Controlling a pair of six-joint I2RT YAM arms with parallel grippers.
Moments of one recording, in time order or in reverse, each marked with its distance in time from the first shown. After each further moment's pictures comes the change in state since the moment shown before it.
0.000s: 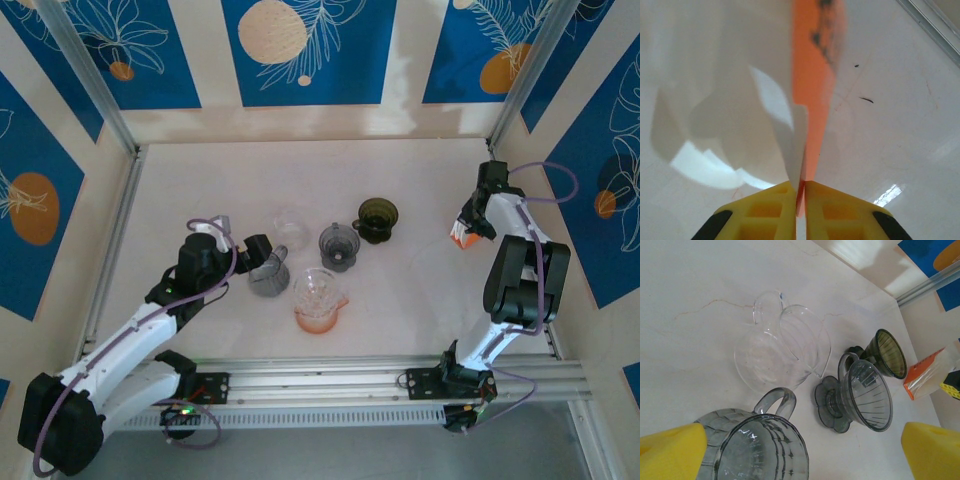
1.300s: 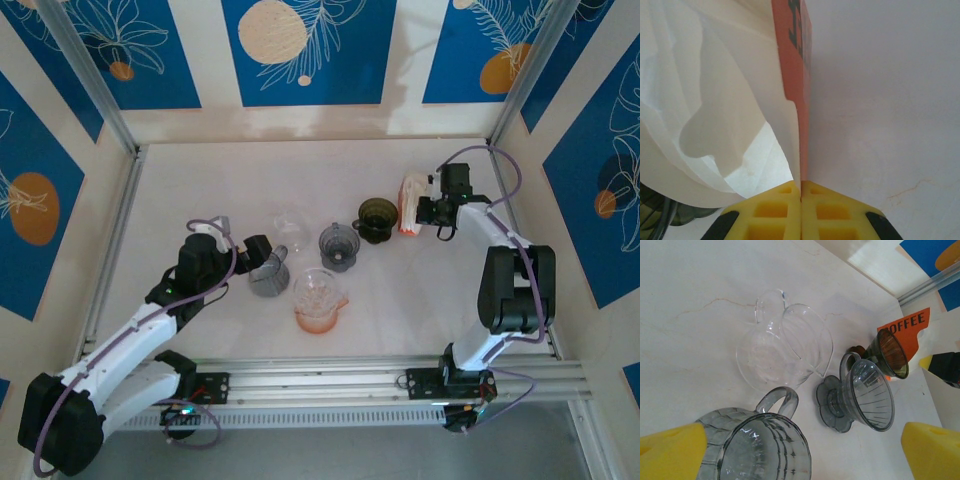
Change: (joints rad) left arm 0.002 -0.002 -0.003 0.000 0.000 0.000; right arm 0.216 -0.056 -0.121 0.258 -0.270 -0.387
